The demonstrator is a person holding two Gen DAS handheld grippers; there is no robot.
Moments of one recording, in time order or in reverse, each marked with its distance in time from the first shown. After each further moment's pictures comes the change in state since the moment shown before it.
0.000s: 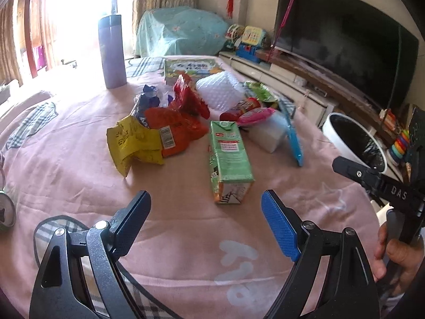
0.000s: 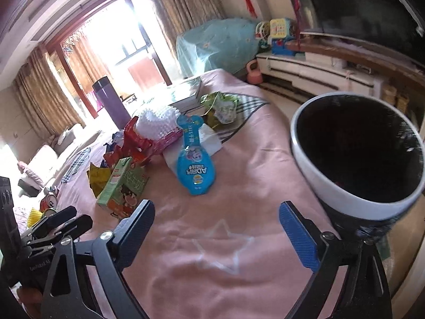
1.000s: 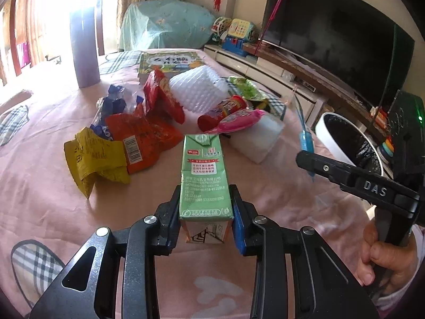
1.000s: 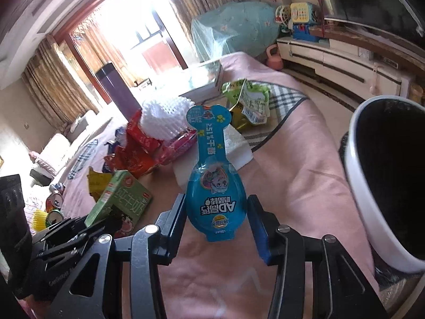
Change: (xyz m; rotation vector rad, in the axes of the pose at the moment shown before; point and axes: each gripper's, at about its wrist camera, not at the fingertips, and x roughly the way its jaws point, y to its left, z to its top) left arm 0.029 -0.018 0.021 0.017 0.029 -0.099; right arm 0.035 0.008 0.022 -0.029 0.058 0.085
